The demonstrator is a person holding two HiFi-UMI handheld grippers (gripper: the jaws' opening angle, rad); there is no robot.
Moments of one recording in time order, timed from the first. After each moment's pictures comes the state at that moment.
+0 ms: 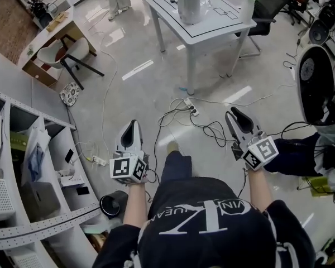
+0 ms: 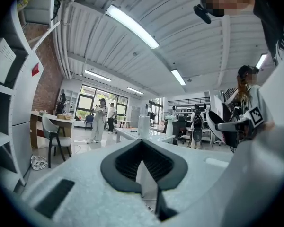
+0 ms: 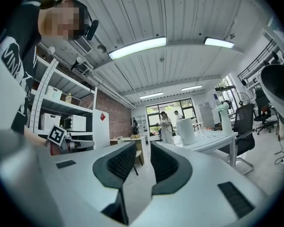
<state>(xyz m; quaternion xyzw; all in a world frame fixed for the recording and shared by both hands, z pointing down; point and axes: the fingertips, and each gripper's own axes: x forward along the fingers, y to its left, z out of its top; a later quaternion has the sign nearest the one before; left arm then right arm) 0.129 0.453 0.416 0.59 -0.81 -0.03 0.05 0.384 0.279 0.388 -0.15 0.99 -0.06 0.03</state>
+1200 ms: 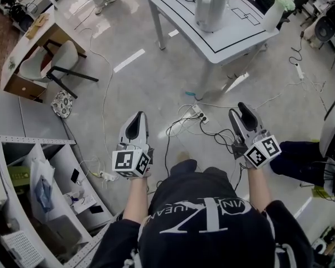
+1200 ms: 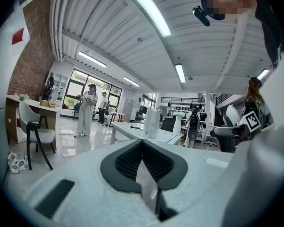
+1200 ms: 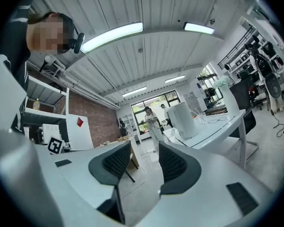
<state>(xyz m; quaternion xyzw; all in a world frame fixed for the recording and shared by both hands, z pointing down) -0.089 0.266 0.447 0.65 -0.75 -0.03 0.11 0.174 0.124 0.425 -0.22 0.96 -0.16 0.03</state>
